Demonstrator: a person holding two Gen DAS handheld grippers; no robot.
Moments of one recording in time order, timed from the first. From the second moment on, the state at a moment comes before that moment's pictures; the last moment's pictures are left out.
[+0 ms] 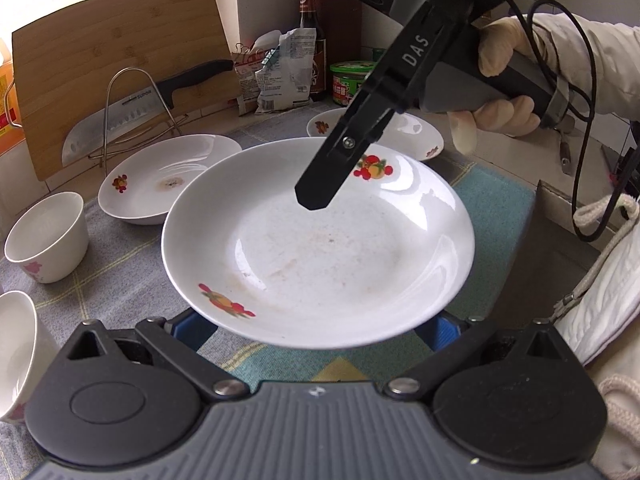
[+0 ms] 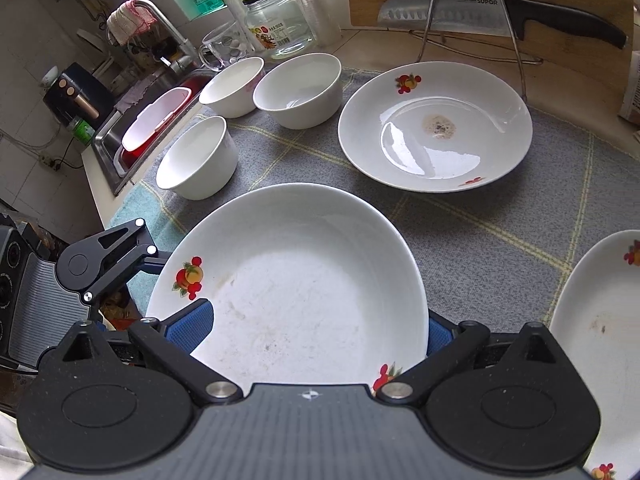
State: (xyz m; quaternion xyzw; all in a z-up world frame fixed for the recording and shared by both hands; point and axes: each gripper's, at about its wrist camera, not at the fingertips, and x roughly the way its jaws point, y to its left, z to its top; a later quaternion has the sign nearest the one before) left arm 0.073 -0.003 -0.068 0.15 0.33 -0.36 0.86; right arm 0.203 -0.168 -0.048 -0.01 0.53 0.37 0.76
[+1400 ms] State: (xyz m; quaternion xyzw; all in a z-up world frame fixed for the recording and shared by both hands) left arm 0.149 -0.146 -0.069 0.18 0.32 -0.41 0.83; right arm 0.234 -0.338 -0.051 0.04 0.50 0.29 0.81
